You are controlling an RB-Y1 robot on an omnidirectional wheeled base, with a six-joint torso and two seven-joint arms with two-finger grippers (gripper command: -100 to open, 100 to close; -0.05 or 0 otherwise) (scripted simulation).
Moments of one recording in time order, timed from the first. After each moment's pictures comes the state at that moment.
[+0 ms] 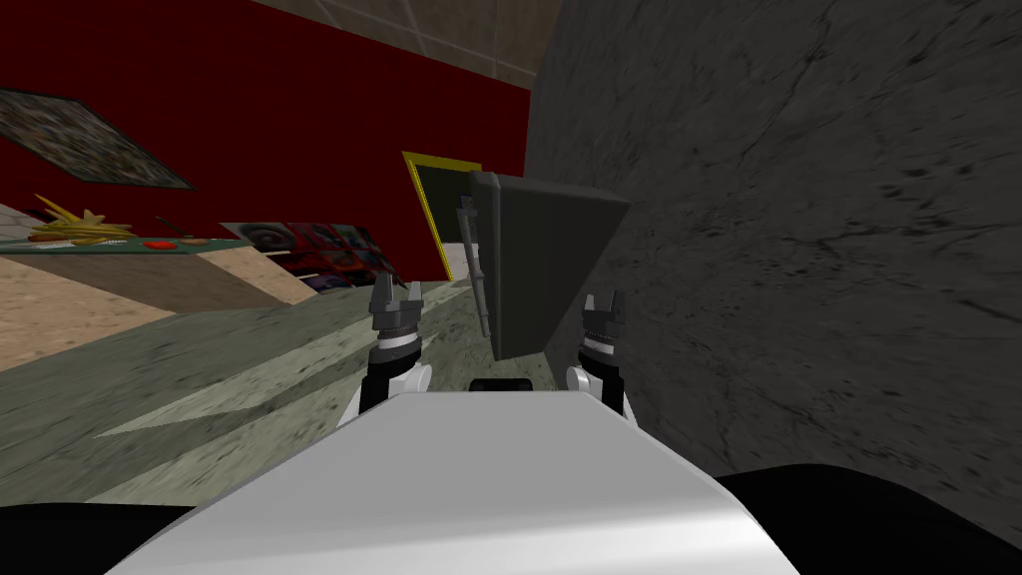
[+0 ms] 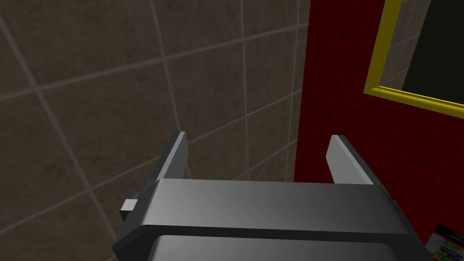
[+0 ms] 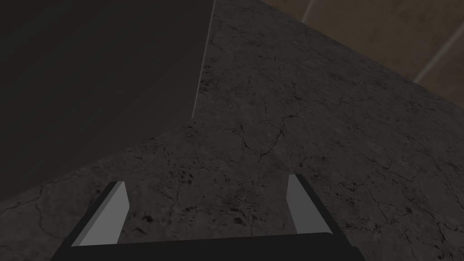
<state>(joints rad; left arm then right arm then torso) 0.53 -0.02 0.01 -2.29 -0.07 -0.61 0.03 0.54 0.04 -0.05 -2.23 -0.07 -0.60 -0.02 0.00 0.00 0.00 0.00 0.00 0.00</state>
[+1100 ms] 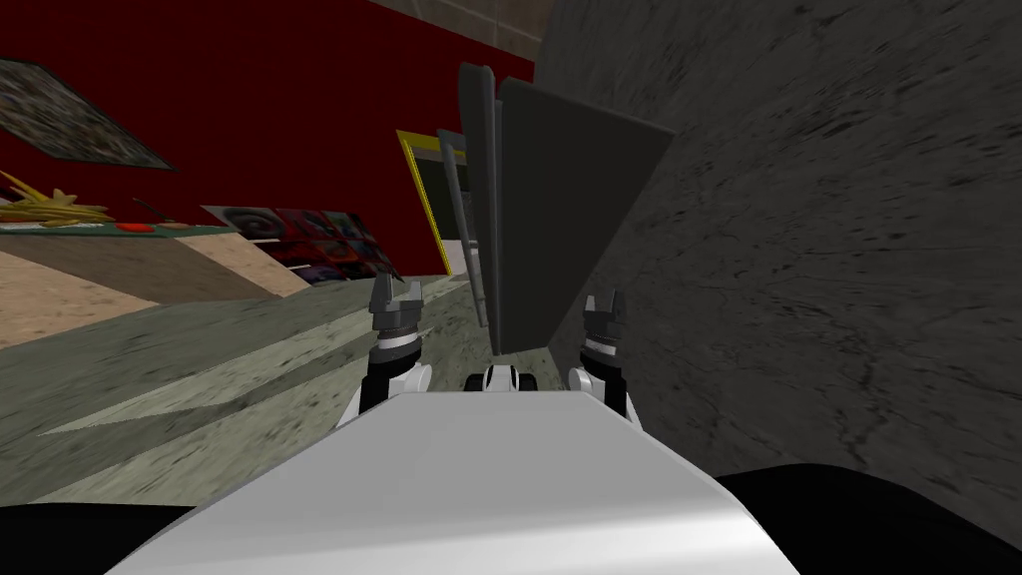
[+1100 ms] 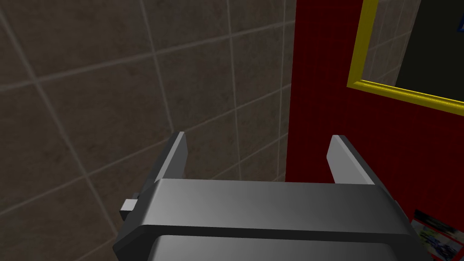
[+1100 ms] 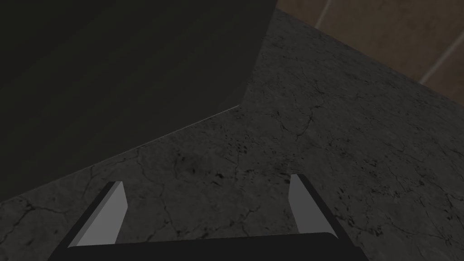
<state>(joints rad) 0.53 -0.02 0.01 -2.29 -0.07 -0.61 0.03 0.54 0.02 -0.06 -2.23 -0.07 -0.60 -0.02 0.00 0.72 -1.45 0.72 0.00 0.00</state>
